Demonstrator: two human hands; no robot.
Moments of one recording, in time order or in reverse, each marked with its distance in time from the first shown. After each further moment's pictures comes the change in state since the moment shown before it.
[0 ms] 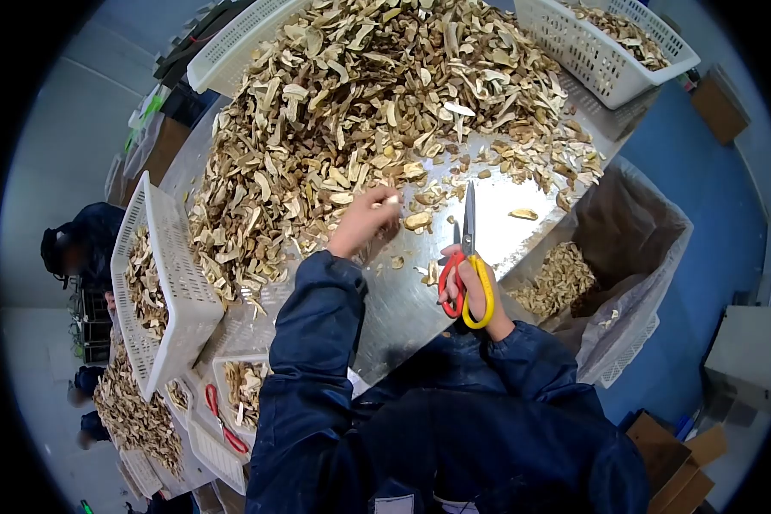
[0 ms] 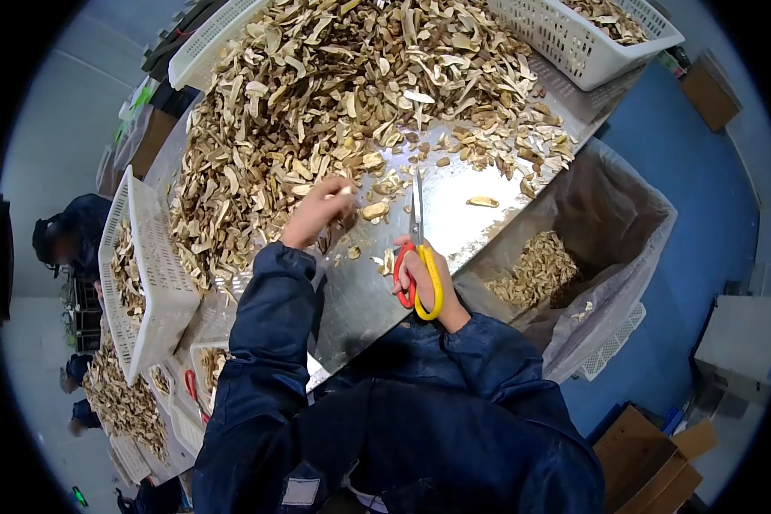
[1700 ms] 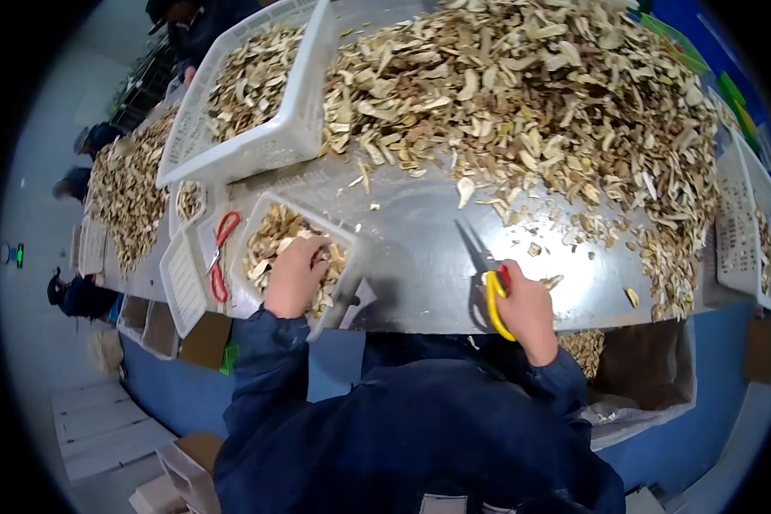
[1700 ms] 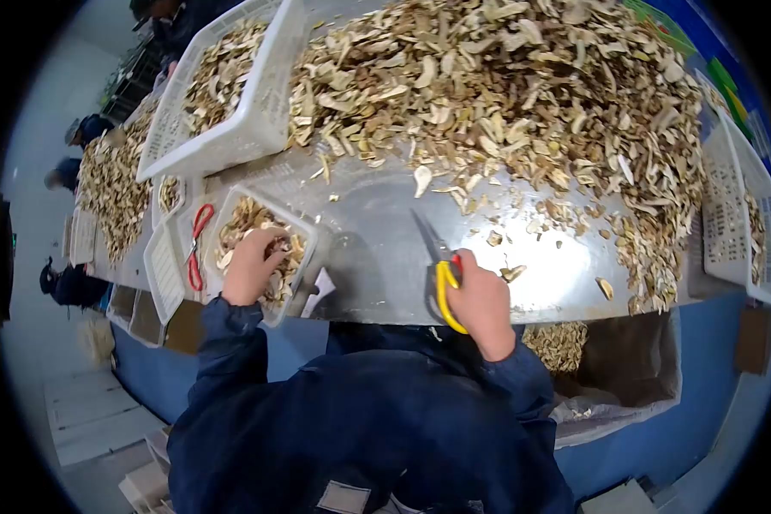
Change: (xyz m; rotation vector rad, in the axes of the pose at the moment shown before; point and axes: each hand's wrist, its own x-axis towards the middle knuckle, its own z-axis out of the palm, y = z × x) left_hand -0.346 -0.057 -0.080 0.696 0.757 -0.335; right_hand 0.009 0.011 0.099 -1.511 -0.450 -0.103
